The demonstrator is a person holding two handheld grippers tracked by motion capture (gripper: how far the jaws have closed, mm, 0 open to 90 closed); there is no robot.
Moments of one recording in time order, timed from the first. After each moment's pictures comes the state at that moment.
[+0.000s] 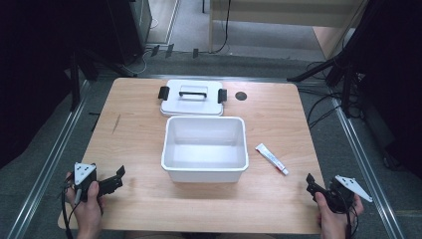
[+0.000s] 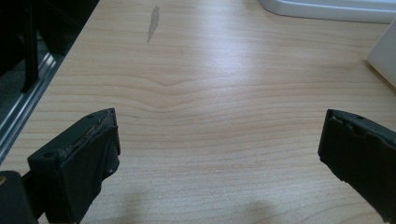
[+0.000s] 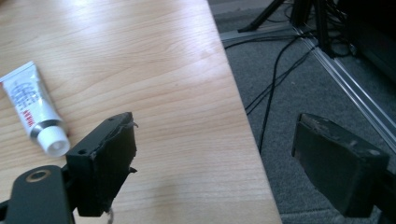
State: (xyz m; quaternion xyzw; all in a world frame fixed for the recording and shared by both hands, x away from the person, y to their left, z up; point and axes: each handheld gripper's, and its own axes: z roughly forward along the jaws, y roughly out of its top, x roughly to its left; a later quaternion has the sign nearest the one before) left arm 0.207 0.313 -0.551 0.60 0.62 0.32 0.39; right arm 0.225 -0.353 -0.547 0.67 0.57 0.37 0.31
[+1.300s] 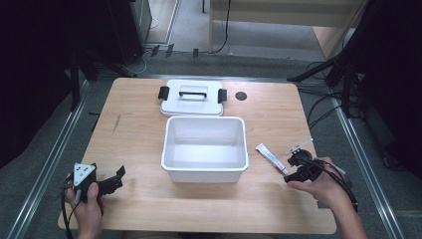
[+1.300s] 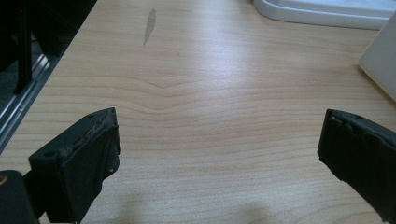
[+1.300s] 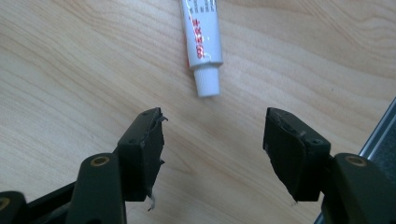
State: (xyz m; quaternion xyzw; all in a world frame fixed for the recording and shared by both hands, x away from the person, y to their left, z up) left arm 0.206 0.314 -0.552 0.60 0.62 0.31 0.41; right arm 0.301 -0.269 -0.481 0.47 0.87 0.07 0.11
